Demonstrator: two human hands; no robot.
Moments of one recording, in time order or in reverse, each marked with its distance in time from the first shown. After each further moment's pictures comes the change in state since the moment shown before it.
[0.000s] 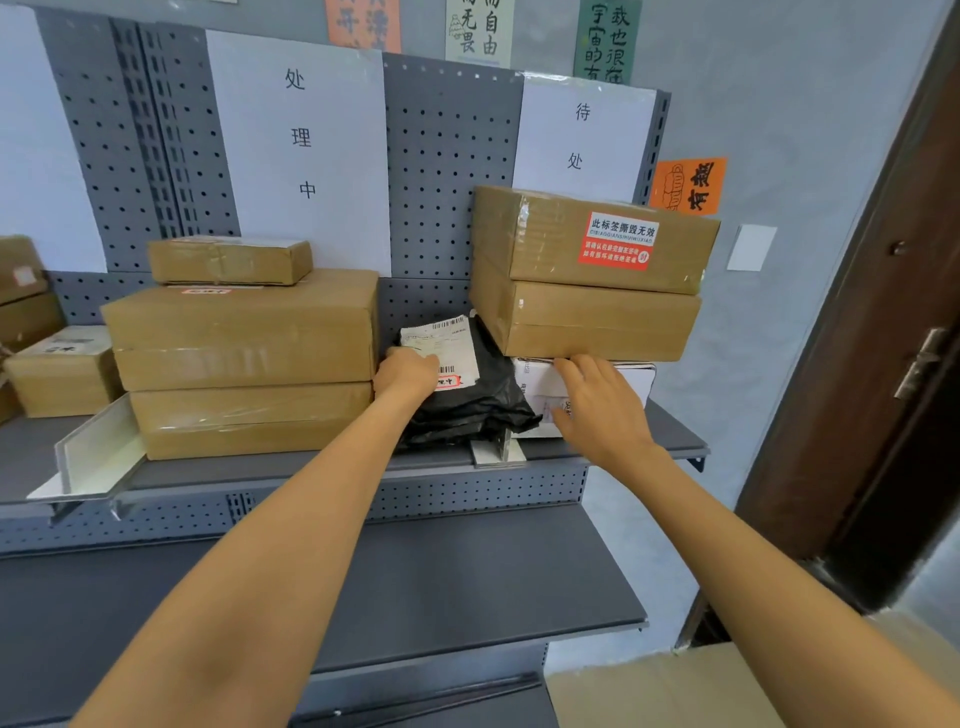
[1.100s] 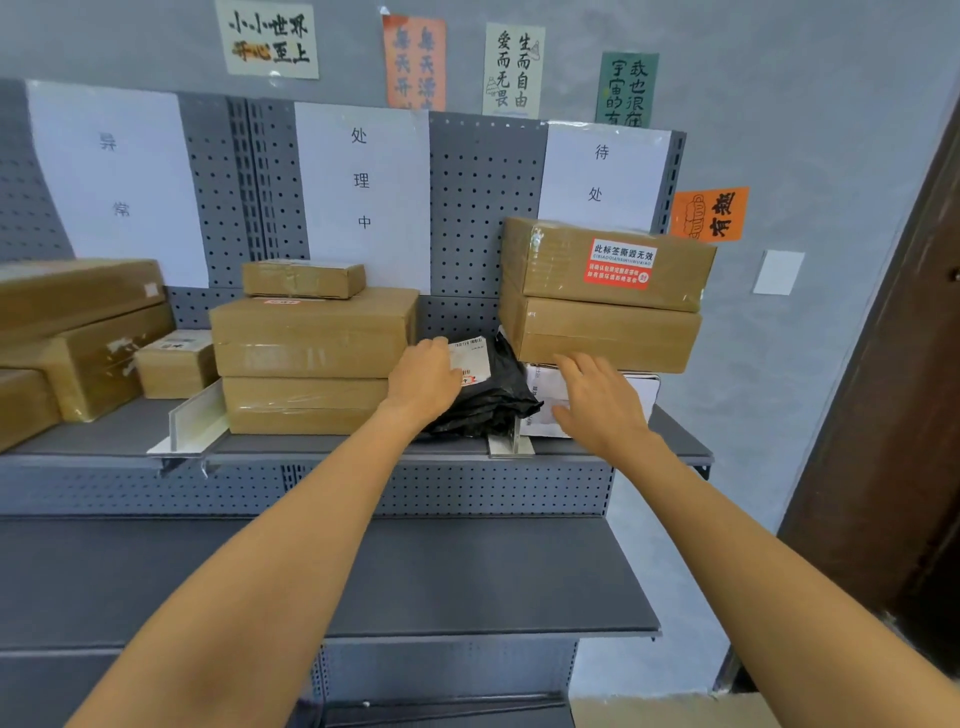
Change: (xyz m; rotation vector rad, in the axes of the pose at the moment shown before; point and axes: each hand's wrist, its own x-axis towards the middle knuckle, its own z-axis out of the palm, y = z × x) left_hand -0.079 0.001 -0.038 0.425 0.212 0.530; right_hand -0.013 -0.015 -0.051 0.042 -0.092 -0.046
